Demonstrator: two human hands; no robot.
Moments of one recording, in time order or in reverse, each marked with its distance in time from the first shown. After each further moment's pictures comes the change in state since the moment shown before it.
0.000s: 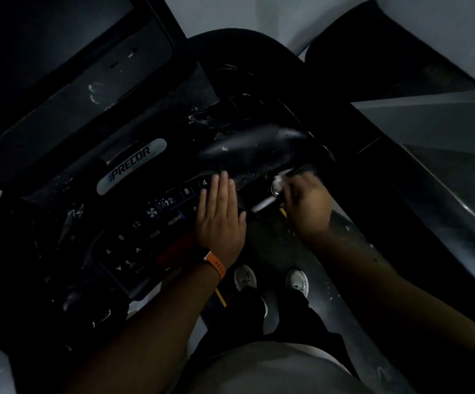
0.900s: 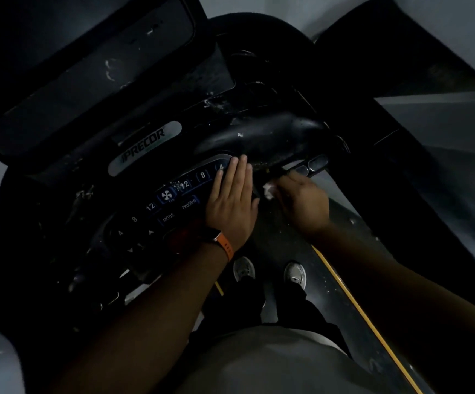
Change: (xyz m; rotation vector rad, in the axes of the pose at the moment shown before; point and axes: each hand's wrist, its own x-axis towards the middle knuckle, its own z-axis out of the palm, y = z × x) left_hand 0.003 -0.015 -0.004 -0.017 -0.041 0.110; right_hand -0.014 -0.026 0.006 -0.063 -0.157 -0.262
